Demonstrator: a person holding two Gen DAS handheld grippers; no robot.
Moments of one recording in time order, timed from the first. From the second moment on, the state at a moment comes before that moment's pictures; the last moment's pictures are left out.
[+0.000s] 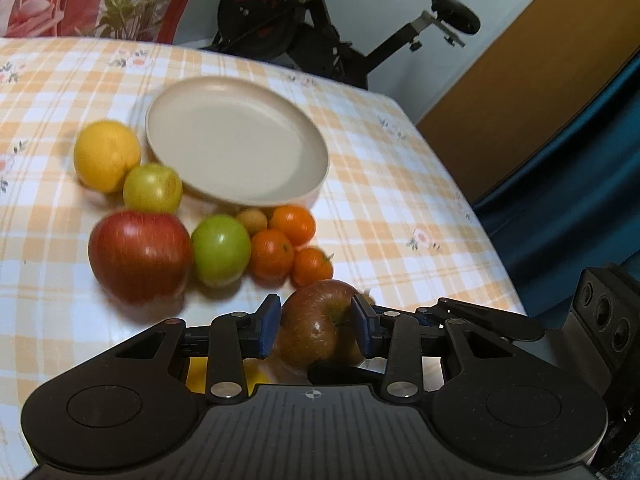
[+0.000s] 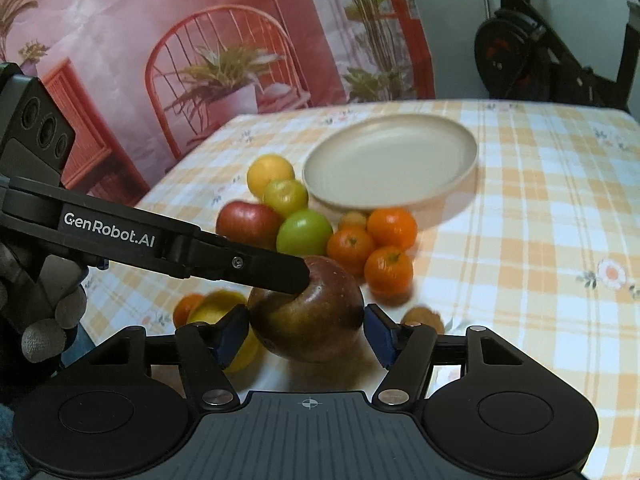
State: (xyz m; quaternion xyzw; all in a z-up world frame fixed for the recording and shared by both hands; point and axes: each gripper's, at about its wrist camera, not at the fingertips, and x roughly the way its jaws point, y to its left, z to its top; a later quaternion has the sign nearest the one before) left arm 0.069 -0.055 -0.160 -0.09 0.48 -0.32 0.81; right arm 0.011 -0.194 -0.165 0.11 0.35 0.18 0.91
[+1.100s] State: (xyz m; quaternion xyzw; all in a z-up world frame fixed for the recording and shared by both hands) left arm 0.212 -0.033 -0.132 -0.09 0.43 -0.26 0.86; right arm 0.197 -0.180 -0.134 0.07 0.32 0.23 0.91
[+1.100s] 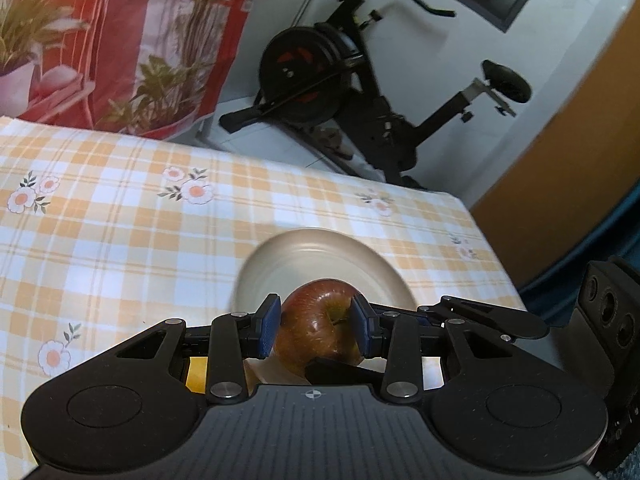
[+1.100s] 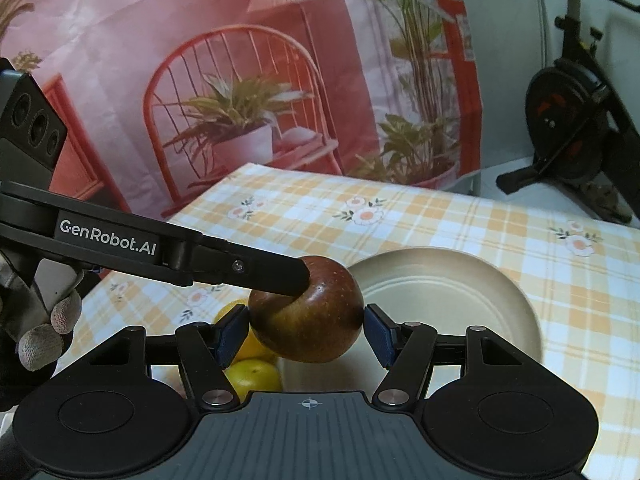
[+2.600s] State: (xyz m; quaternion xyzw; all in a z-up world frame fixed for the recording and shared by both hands) left arm 0.215 -0.033 -0.136 -0.05 0.41 -0.19 0.89; right arm 0.134 -0.223 -0.143 0.05 0.30 0.12 0.95
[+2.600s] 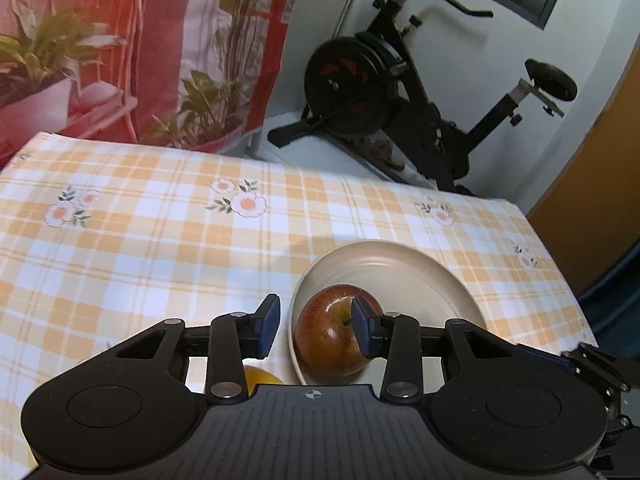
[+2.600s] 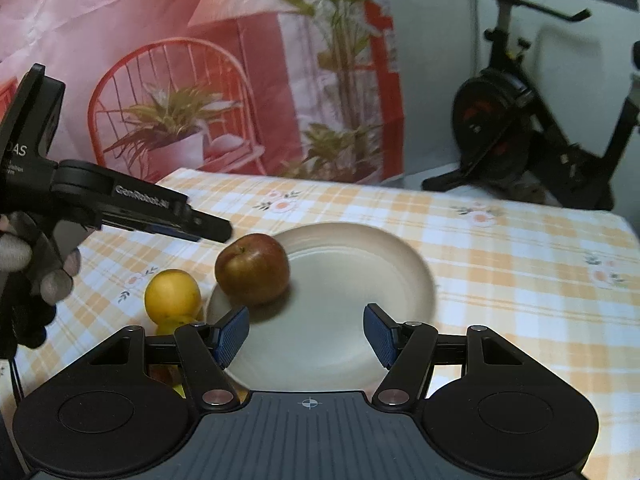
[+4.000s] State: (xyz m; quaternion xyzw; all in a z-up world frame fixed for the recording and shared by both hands) left arm 0.036 0.030 -0.151 -0.05 0.43 -0.14 0.89; right arm 0.017 -0.231 -0.186 0.03 0.33 0.12 0.93
